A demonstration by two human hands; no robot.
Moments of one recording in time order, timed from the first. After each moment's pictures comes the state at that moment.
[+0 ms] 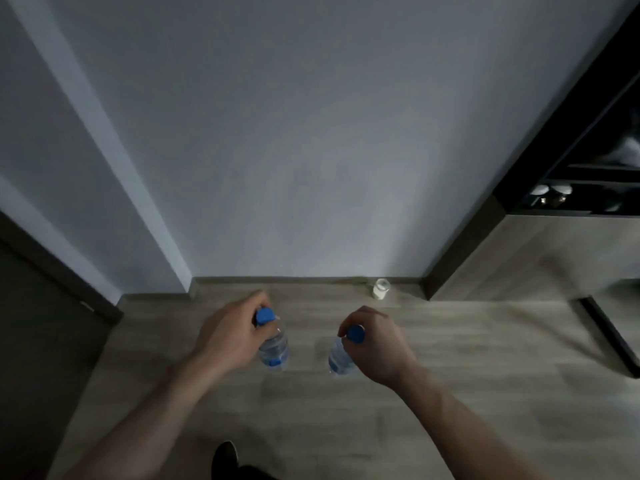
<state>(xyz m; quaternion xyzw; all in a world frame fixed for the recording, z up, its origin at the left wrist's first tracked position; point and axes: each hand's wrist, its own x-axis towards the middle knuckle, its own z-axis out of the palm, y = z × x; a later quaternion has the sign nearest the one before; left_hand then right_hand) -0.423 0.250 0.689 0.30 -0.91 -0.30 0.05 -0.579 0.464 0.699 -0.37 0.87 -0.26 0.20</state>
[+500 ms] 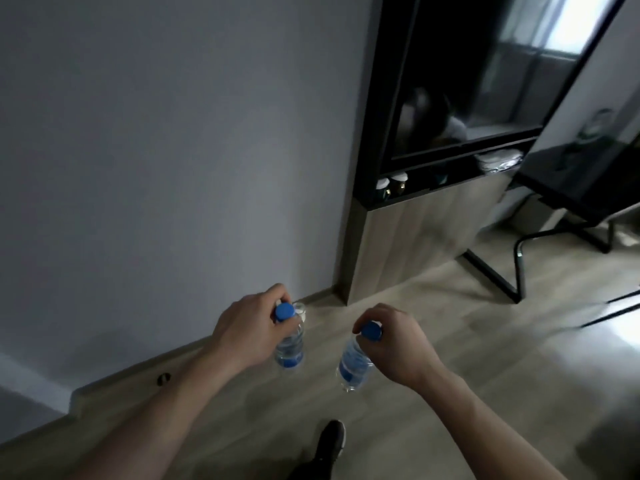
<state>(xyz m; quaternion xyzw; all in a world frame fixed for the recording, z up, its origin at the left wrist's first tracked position) -0.670 0.437 0.762 0.05 -0.96 -0.26 0.04 -0.721 0.692 0.754 -0.20 0.93 -0.30 0.08</state>
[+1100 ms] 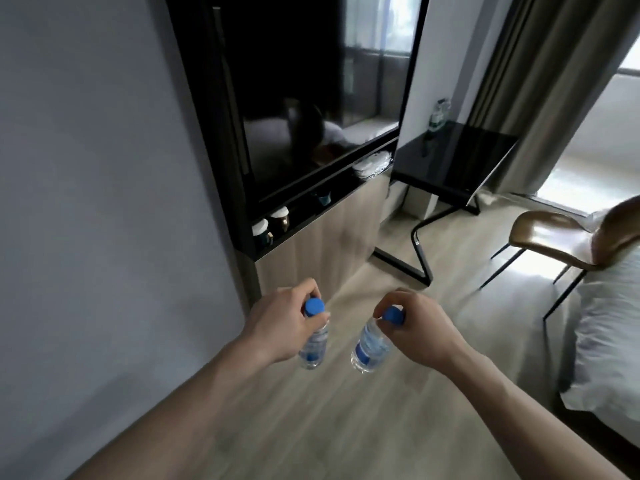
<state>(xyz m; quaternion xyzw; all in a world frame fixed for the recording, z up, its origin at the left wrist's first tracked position) -0.975 0.652 0.782 -0.18 -0.94 -0.28 0.00 -0.925 0.898 0.789 0.00 0.96 -0.30 -0.02</state>
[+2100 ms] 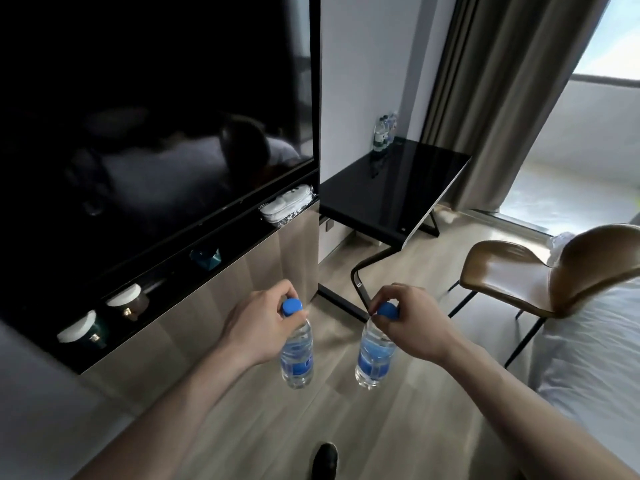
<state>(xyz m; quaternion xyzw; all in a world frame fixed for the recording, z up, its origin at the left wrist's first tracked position) -1.266 1.060 0.787 -0.17 -0.94 -0.30 0.02 -1.204 1.326 0.807 0.00 0.95 -0.30 -0.03</state>
